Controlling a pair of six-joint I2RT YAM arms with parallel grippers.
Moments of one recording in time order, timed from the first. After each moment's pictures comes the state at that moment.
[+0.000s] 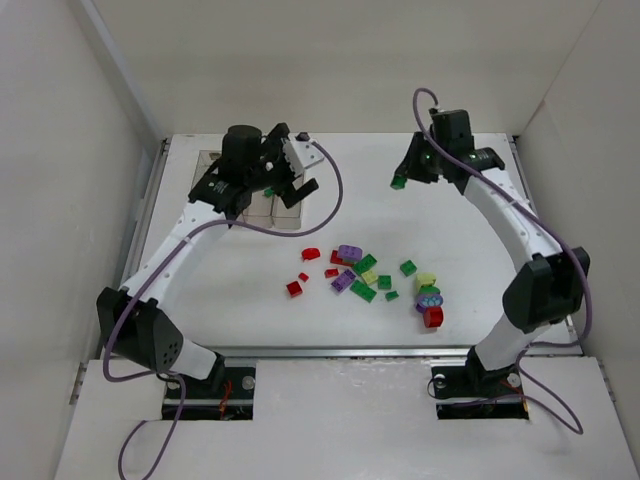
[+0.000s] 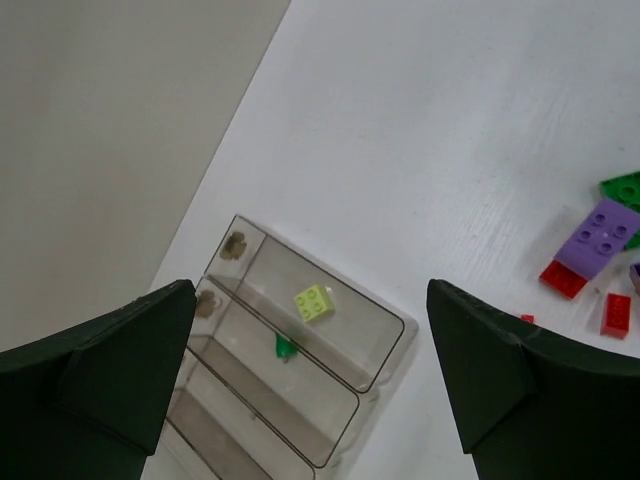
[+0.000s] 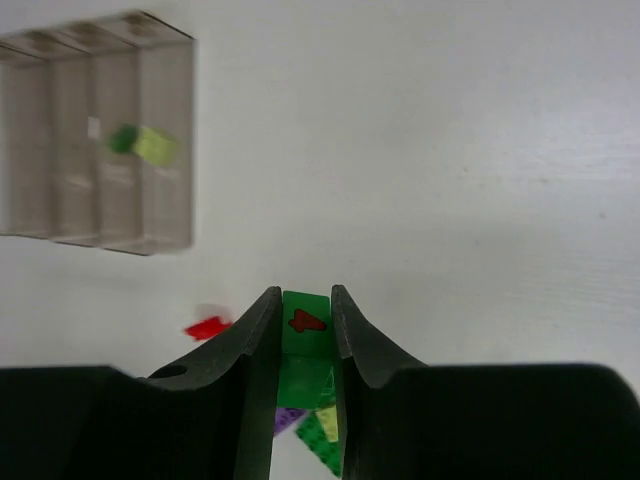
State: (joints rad) left arm -0.40 1.43 1.41 -0.41 0.45 0.71; right arm 0.27 1.70 1.59 -0.66 -0.06 0.46
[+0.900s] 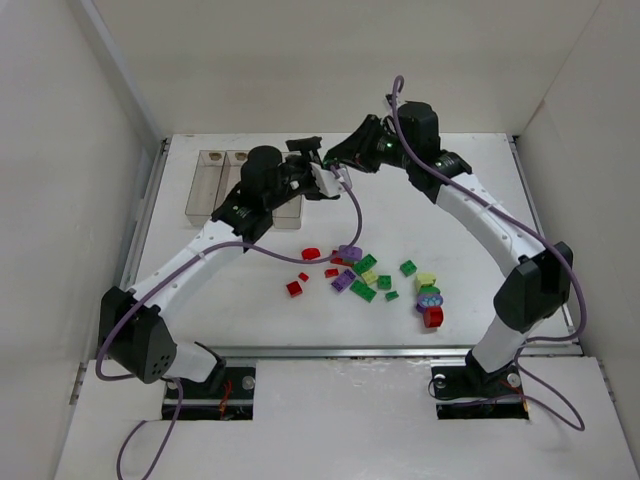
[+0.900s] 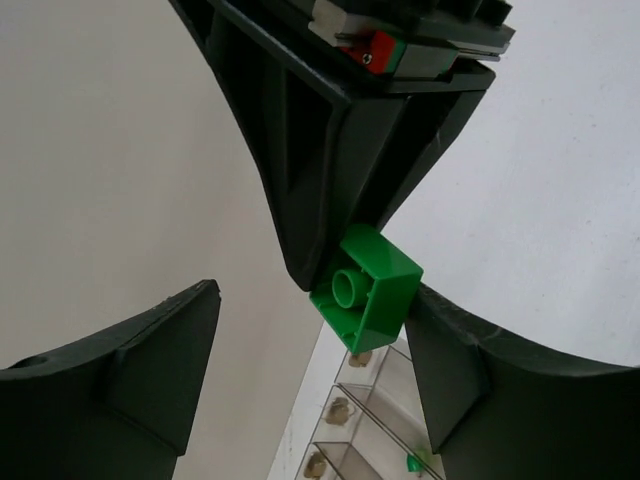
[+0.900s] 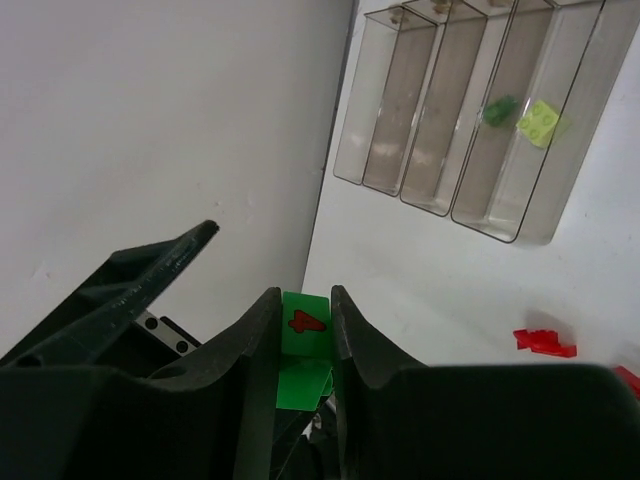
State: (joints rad) left arm -0.58 1.38 1.20 0.08 0.27 0.90; right arm 0.48 1.69 1.65 -0.24 -0.40 0.93
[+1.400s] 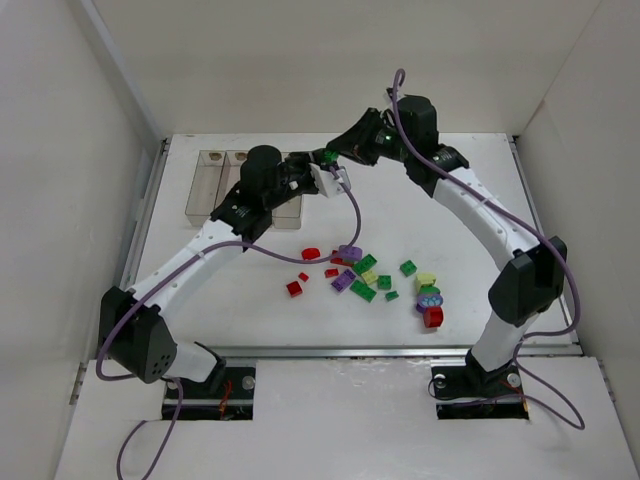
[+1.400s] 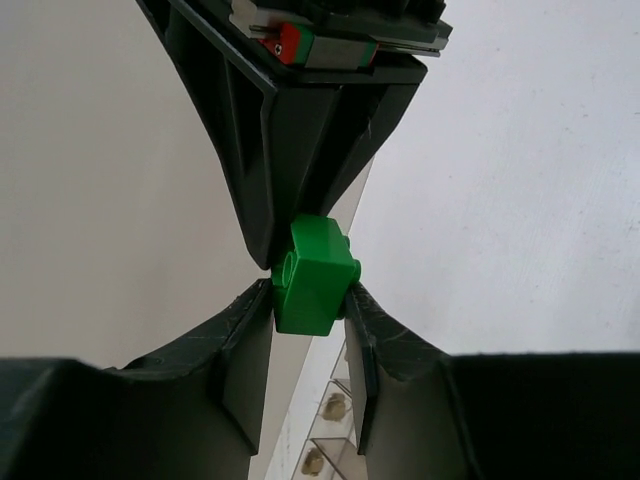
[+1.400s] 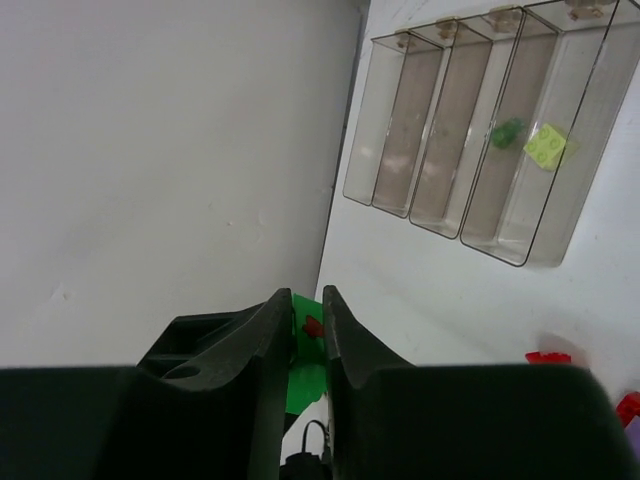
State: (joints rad) left arm -0.57 1.39 1.20 0.05 0.29 0.92; right arm 0.48 1.75 1.71 -0.22 -0.39 0.98
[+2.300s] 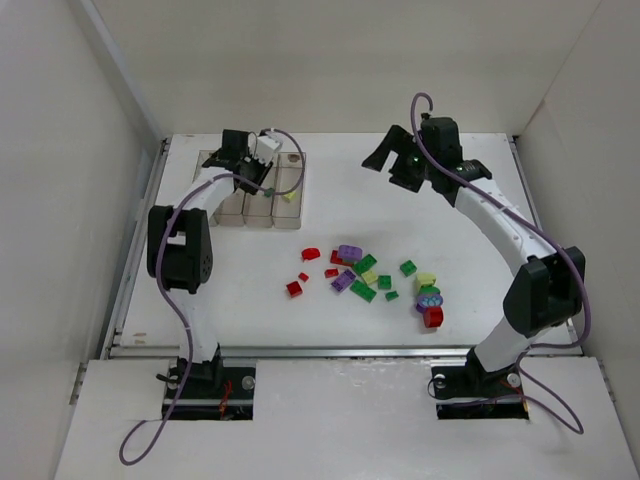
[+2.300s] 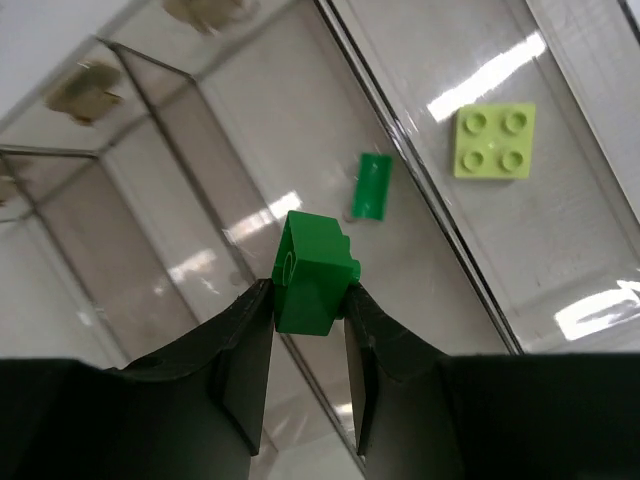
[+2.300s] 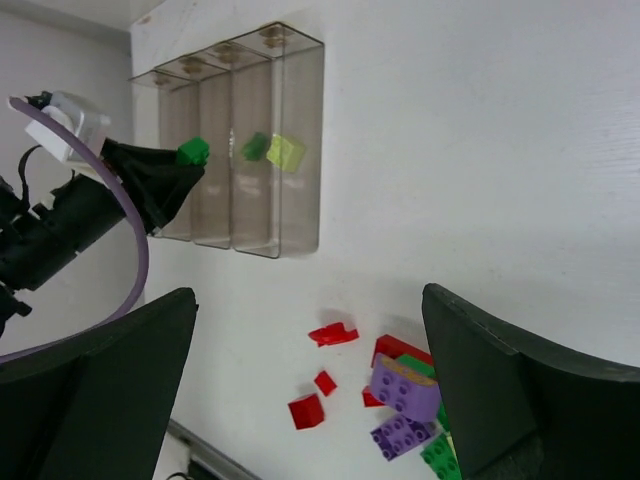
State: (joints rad) left arm -0.15 1.97 1.56 -0.35 0.13 0.46; right arm 0.33 1.64 1.49 -0.38 -0.20 0.76
